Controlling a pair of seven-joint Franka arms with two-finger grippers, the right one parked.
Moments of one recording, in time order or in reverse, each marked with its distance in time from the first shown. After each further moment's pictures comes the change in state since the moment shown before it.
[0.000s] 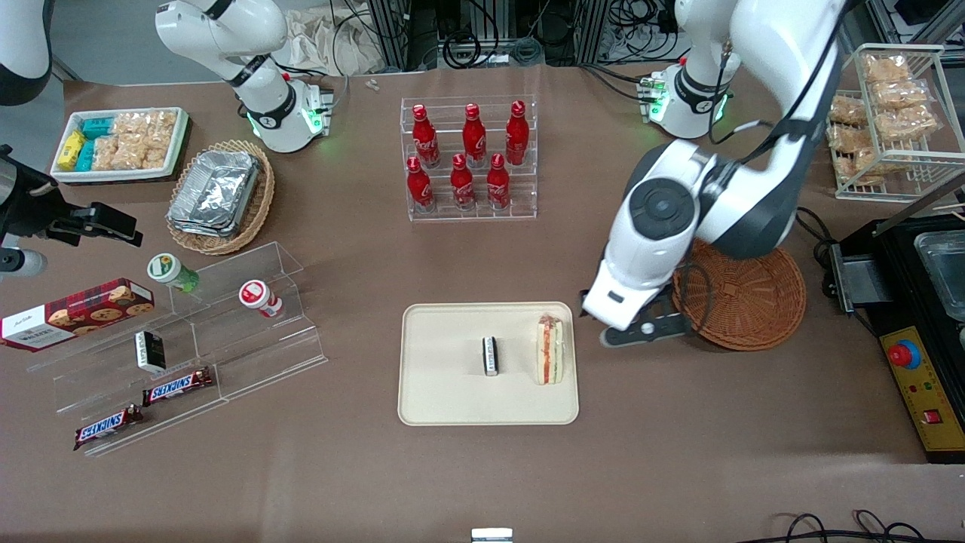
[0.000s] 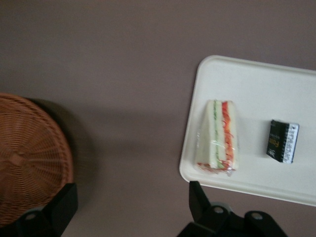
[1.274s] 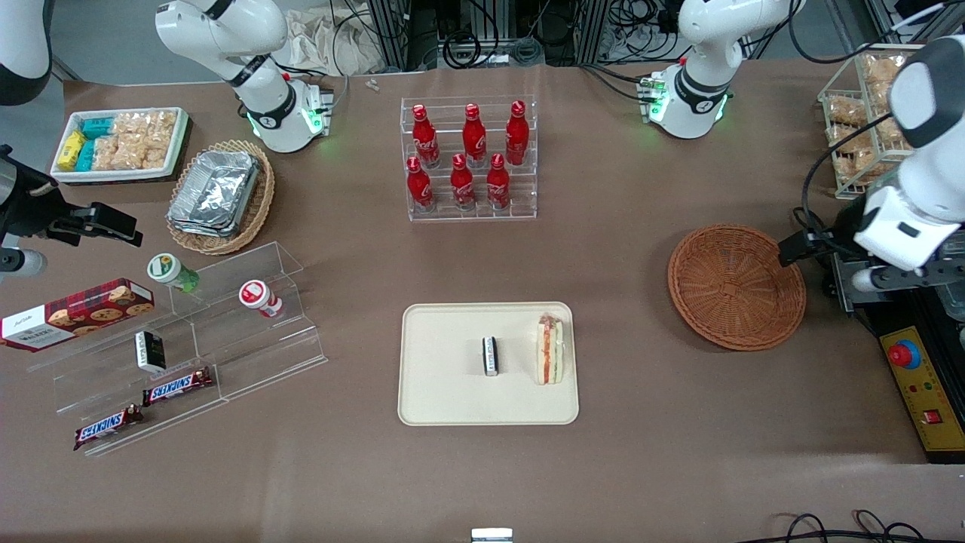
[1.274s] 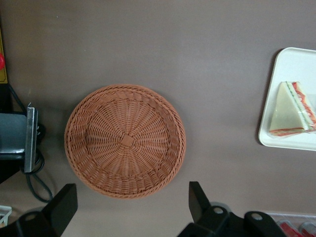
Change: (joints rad) arm 0.465 -0.321 0.043 -0.180 -0.303 -0.140 0.628
